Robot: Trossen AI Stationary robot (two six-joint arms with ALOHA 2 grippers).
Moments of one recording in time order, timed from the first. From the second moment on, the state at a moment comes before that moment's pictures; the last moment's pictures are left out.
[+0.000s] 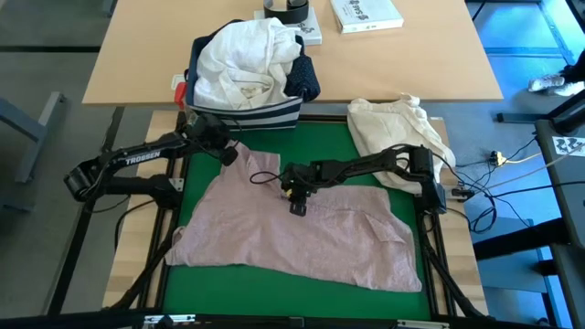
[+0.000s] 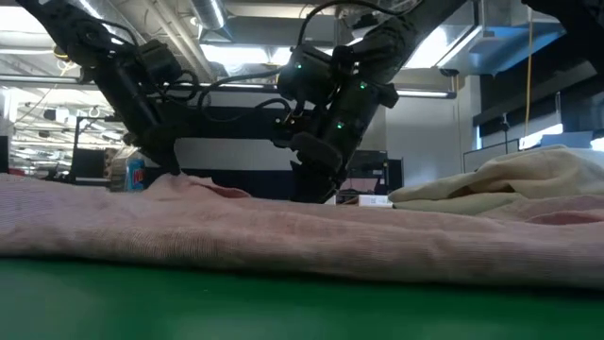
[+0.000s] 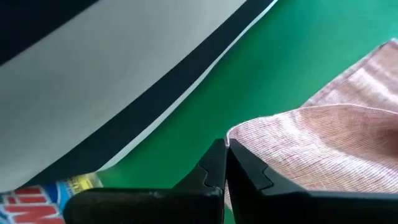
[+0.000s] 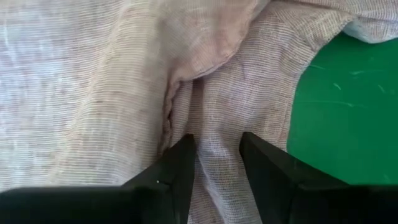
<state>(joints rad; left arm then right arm) 0.77 1.09 0.52 -0.26 -0.17 0.04 -0.08 2.09 1.36 -0.35 -0.09 0.07</state>
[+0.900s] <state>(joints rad) 0.78 1.13 0.62 -0.40 -0.14 0.10 -0.08 2.10 1.36 -0.34 -0.09 0.07</state>
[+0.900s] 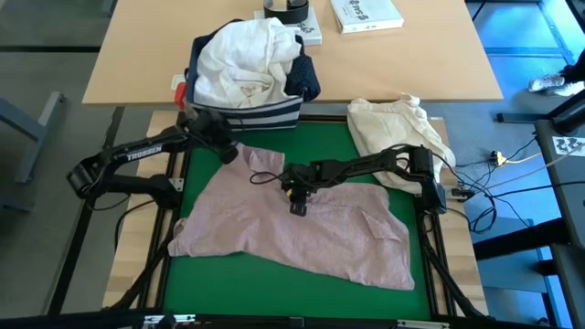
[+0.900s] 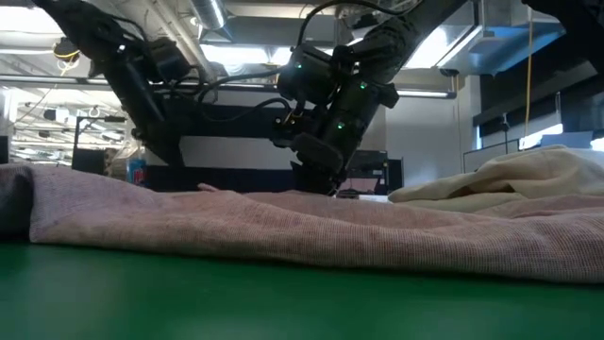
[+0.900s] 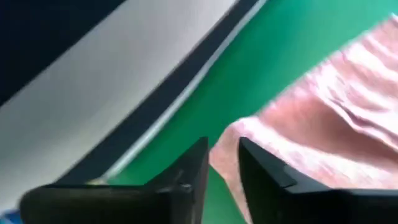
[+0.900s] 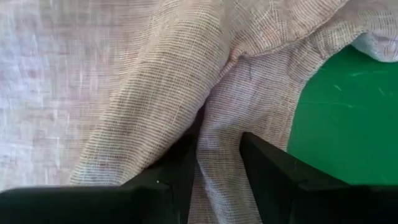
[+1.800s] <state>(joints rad) 0.50 0.99 0.32 -0.39 0.14 -0.42 -0.12 2.19 1.46 0.04 0.16 0.05</state>
